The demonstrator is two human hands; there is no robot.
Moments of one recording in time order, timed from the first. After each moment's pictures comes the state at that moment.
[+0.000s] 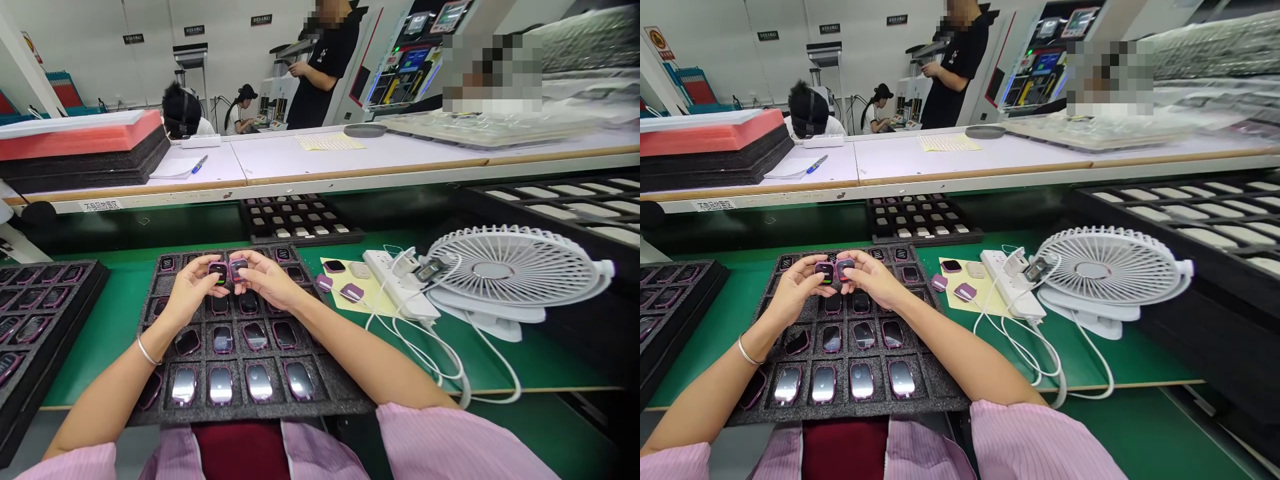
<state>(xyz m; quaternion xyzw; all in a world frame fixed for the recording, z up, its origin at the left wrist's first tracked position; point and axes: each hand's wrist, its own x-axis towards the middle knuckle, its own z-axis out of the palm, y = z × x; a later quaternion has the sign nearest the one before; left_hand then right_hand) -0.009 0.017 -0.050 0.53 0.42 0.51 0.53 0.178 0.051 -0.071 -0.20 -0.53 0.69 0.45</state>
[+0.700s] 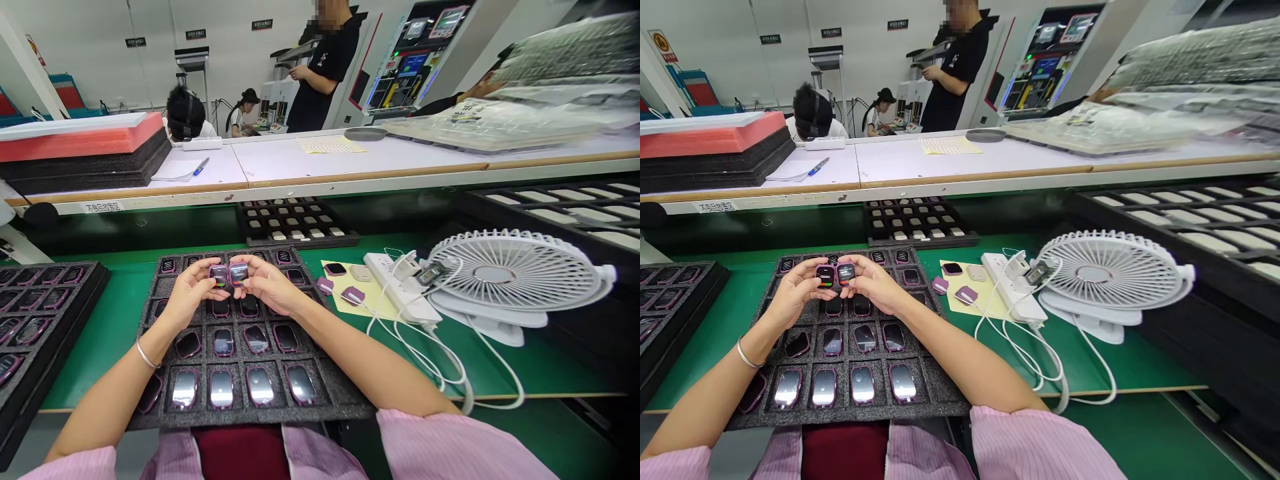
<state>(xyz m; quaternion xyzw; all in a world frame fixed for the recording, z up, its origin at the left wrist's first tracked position) -0.015 0.015 -0.049 0.51 0.42 0.50 0.56 0.179 0.047 -0.070 -0.20 -0.51 0.71 0.43</state>
